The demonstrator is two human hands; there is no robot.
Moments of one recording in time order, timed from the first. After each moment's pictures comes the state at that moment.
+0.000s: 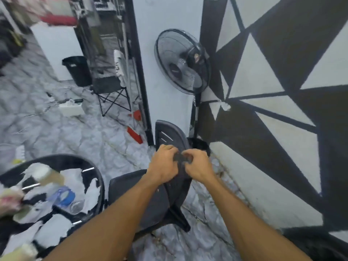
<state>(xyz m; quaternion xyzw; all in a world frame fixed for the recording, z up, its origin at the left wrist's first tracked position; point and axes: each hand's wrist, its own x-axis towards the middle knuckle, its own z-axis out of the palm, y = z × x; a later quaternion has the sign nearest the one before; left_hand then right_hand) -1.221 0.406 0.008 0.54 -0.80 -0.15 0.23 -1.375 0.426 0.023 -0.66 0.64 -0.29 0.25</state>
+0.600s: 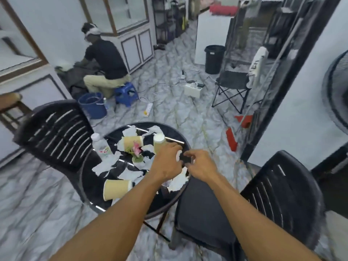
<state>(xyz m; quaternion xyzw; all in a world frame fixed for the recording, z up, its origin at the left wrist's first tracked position) -0.944 0.456 0.001 0.82 -0.51 -0.08 0.25 -1.067 0.358 -0.002 -0.85 0.35 -0.11 0.38</state>
